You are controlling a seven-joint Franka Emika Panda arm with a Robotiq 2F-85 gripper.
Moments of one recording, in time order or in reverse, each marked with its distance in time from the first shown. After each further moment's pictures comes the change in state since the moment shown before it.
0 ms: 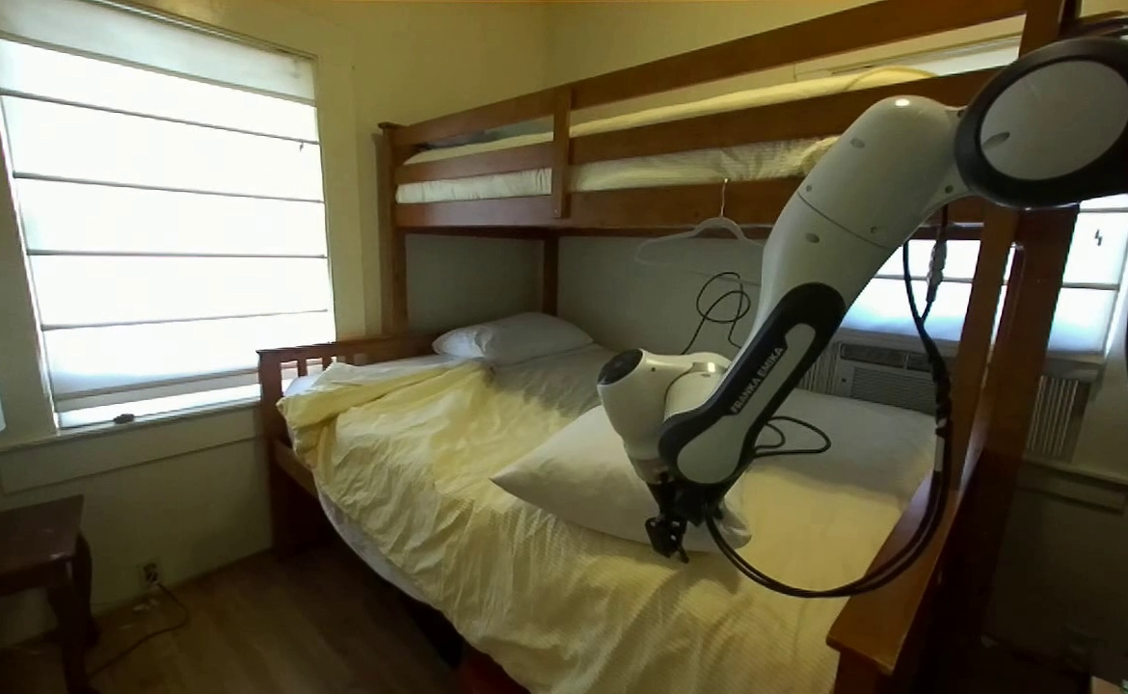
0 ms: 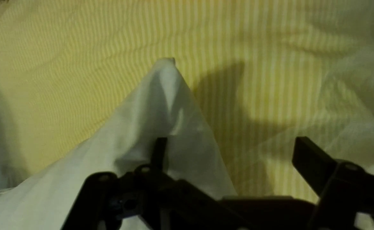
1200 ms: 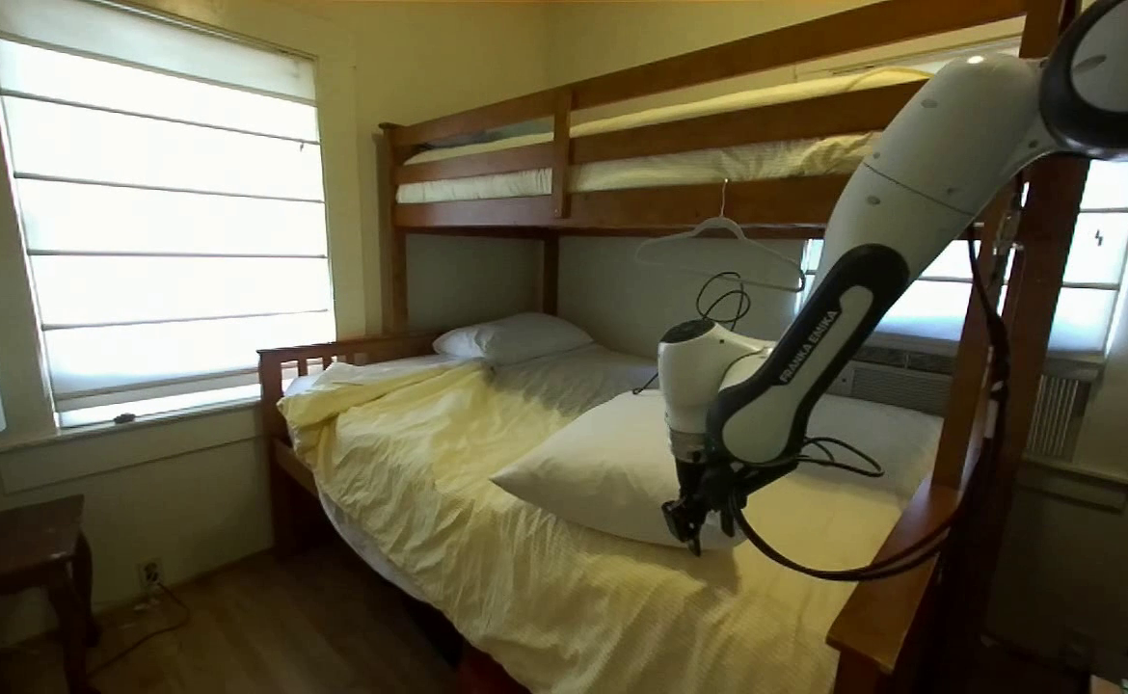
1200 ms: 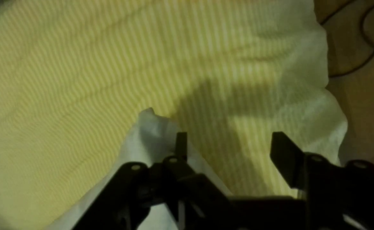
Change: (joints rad) arm -0.043 -0.168 -0.028 -0.218 0.160 0.241 0.039
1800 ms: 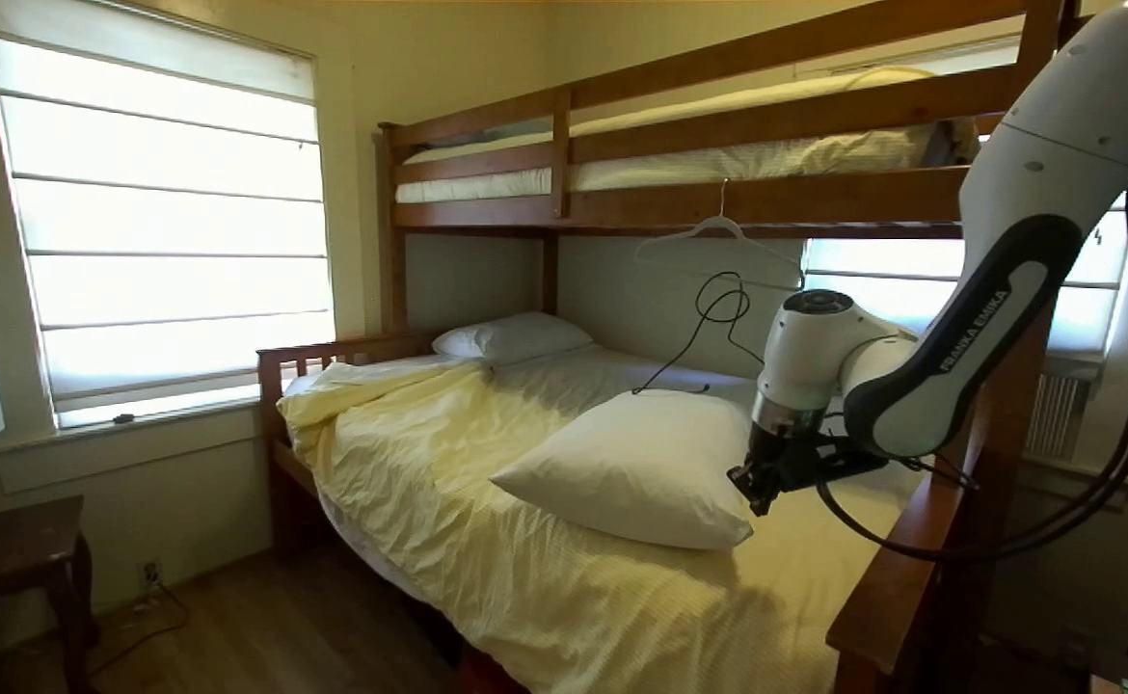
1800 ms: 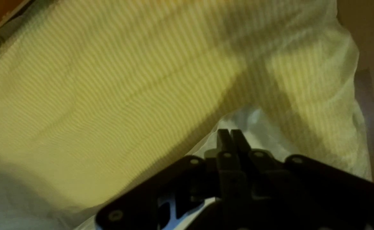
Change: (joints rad) arm 0.180 -0.300 -0.397 -0.333 -0.353 0.330 0.282
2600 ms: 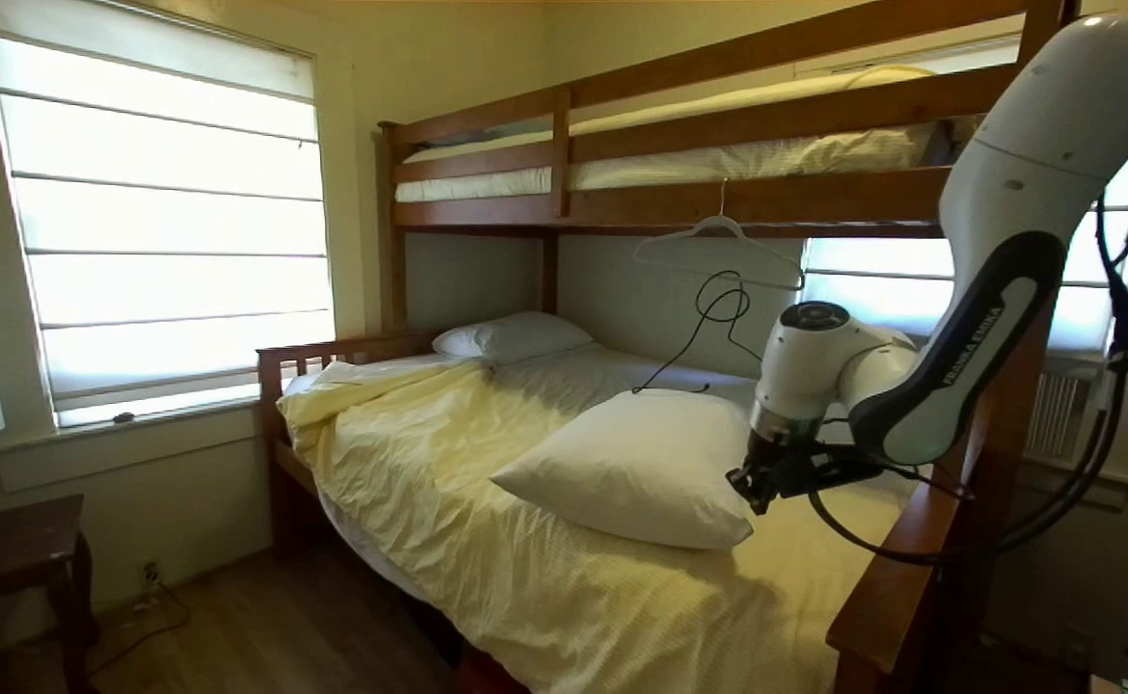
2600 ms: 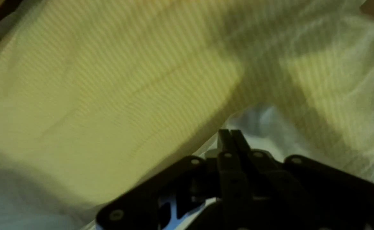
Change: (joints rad) arm -0.057 0.059 0.016 0.036 -0.173 0.042 0.193
